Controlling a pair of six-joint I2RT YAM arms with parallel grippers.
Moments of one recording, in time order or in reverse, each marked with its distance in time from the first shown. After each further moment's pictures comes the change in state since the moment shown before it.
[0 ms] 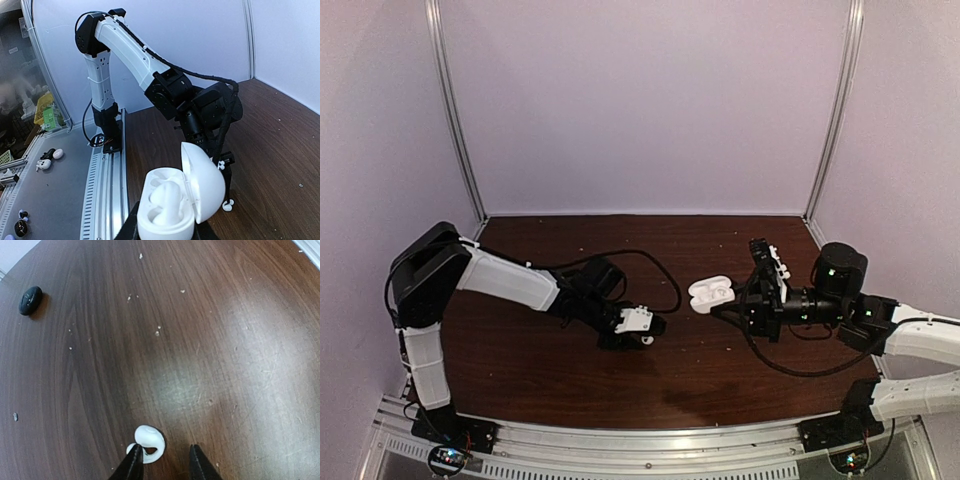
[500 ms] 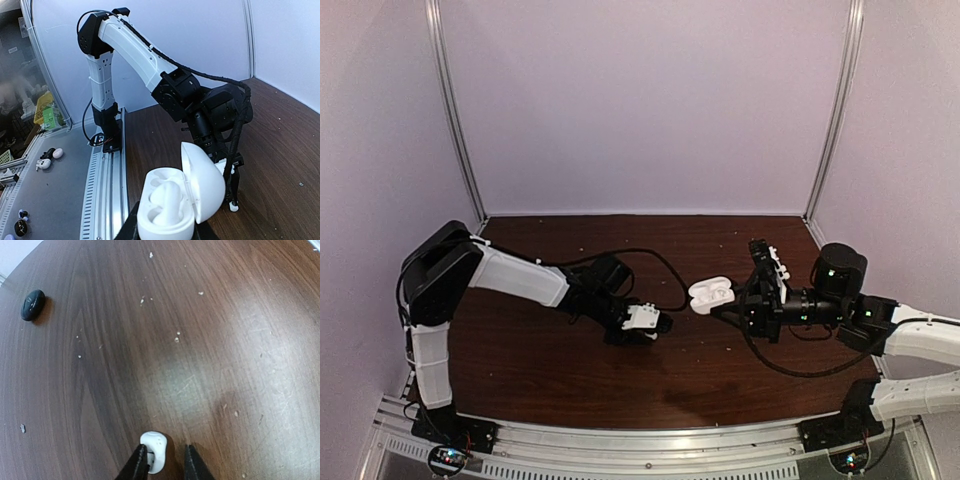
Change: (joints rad) left arm 0.000 0.073 0.089 -0.029 -0.014 0.031; right arm 0.000 0.000 -0.003 0.000 0.001 0.000
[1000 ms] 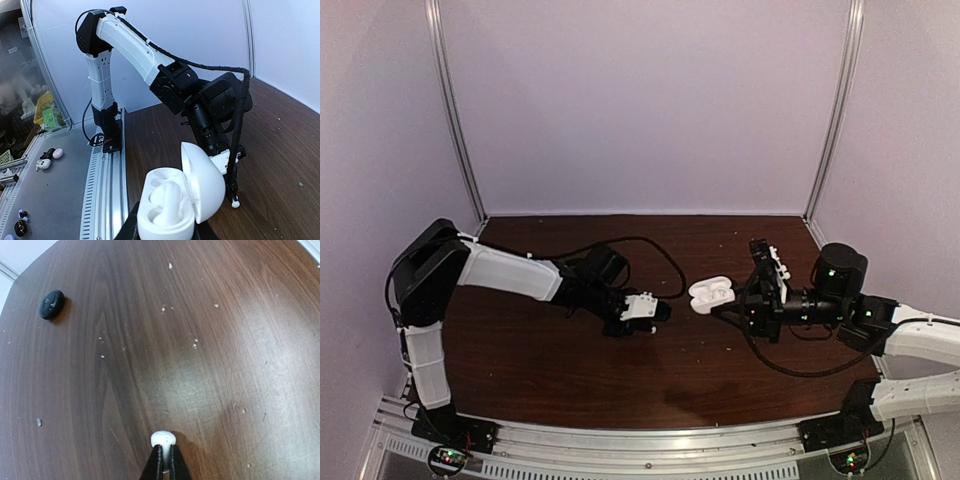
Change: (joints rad) left arm 0.012 -0.033 0.006 -0.004 -0.005 -0.030; right arm 0.000 -0.001 0.000 0.000 0.001 0.000
